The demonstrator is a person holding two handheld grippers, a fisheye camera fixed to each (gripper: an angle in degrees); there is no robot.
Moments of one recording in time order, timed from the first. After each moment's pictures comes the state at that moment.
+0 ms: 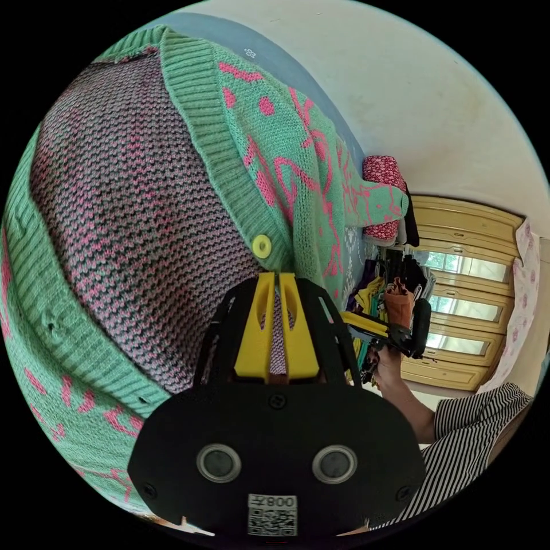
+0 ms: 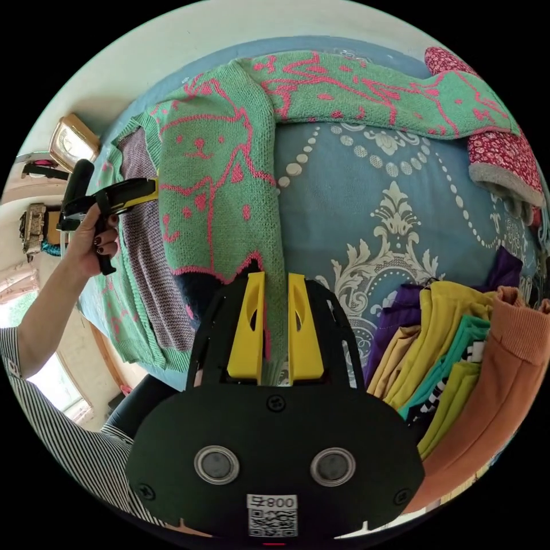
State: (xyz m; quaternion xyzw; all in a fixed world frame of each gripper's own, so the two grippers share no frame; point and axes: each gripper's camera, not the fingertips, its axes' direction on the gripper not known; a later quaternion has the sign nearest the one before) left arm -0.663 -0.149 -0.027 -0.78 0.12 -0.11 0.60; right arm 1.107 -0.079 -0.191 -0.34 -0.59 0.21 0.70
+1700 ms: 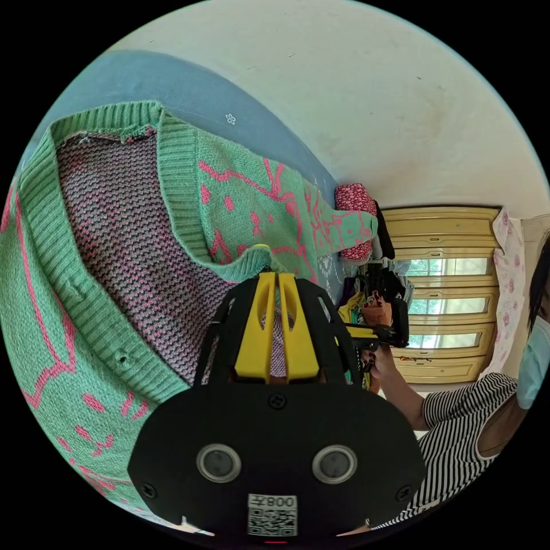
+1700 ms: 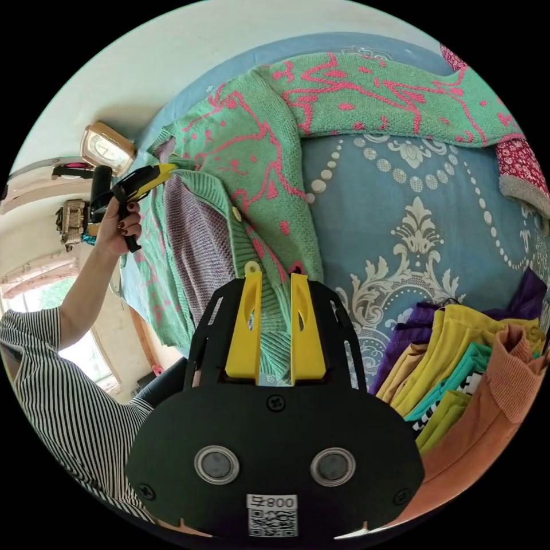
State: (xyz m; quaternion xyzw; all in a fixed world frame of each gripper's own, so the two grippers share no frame) left arm -0.599 -0.247 0.049 -0.73 0.17 -0.12 0.65; right arm 1.110 -0.079 -0.113 -0.32 -0.68 0.21 0.63
